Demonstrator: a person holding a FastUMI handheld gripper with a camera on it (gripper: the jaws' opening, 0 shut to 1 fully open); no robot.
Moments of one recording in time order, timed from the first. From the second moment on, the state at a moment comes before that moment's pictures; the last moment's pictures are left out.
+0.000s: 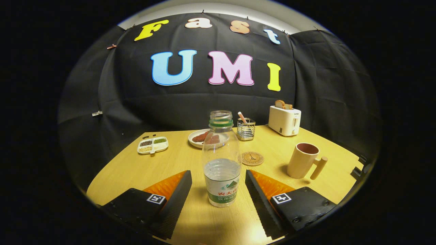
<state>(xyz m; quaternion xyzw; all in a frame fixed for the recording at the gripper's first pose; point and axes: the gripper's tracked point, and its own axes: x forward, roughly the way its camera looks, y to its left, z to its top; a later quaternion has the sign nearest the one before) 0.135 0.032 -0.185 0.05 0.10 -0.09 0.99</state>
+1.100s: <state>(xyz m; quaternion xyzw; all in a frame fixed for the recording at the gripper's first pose) 0.171 0.022 -0.199 0.03 0.10 -0.12 0.99</state>
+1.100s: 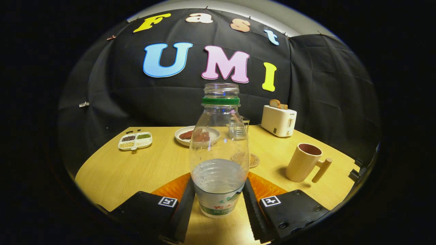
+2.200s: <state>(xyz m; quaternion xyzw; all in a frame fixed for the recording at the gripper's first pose) 0.150 0.012 -0.151 0.25 0.16 0.02 0.95</state>
